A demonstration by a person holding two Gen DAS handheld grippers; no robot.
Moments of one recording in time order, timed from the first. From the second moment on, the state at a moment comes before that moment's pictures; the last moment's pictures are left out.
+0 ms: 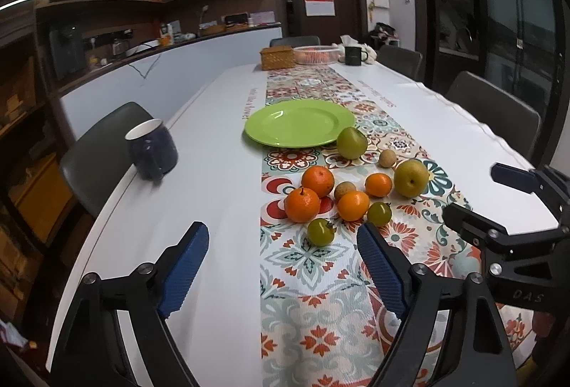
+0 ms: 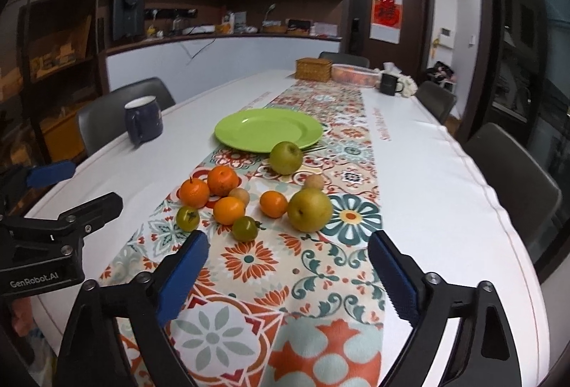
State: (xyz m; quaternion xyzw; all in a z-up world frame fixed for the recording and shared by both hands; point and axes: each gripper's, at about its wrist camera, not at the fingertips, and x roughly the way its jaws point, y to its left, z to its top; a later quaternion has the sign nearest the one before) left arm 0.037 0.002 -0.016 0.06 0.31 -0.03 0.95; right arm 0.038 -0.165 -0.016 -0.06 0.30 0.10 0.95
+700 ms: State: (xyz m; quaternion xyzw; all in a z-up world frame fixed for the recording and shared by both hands) left arm 0.097 -0.019 -0.067 0.12 0.39 -0.12 0.91; right arm 0.106 -0.135 -0.064 -0.10 0.39 0.19 0.90
